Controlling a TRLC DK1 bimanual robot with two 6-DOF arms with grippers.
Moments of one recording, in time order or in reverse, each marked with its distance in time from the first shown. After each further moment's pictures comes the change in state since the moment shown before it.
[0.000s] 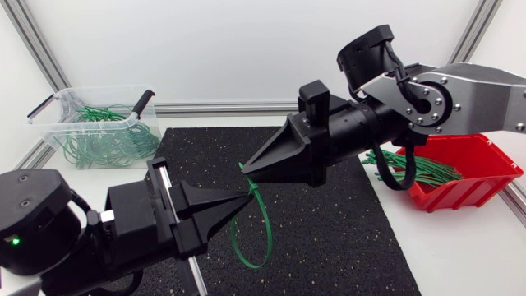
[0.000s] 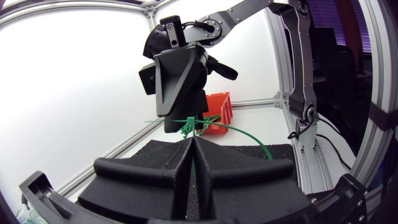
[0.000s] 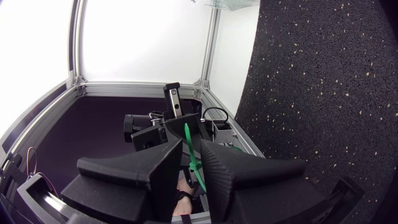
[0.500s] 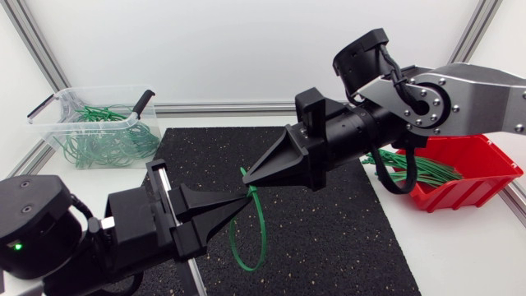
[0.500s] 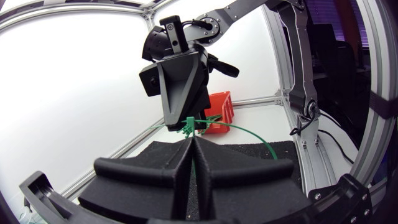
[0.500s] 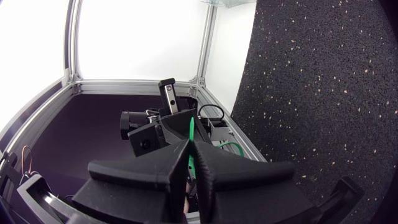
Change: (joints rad) left arm 0.002 0.003 -0.024 0.031 0.000 0.029; right arm 0.016 0.000 0.001 -0.043 0.024 -0.038
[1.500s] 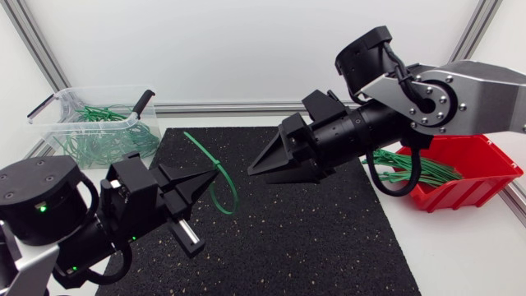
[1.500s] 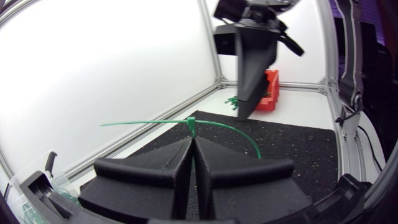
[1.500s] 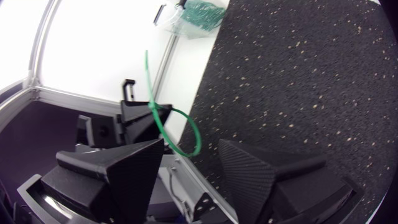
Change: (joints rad) left arm 0.201 0.043 0.011 -0.058 -0.122 -0.040; right arm 0.000 -0.015 -0.007 -0.016 0.389 -0.167
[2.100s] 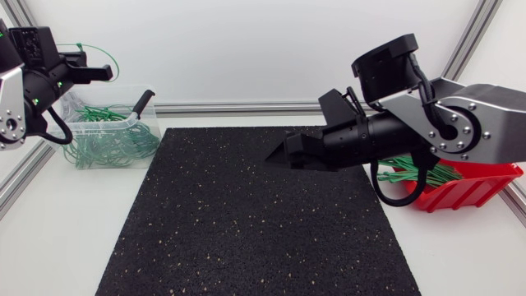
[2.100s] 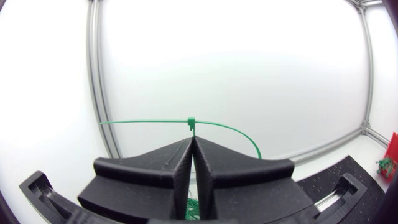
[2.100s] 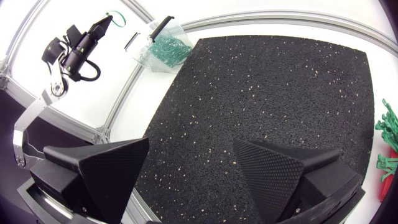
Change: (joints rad) left arm 0.755 0.464 0.584 0.018 -0.119 -0.158; right arm -0.004 -0.098 -0.119 0.164 0.330 -0.091
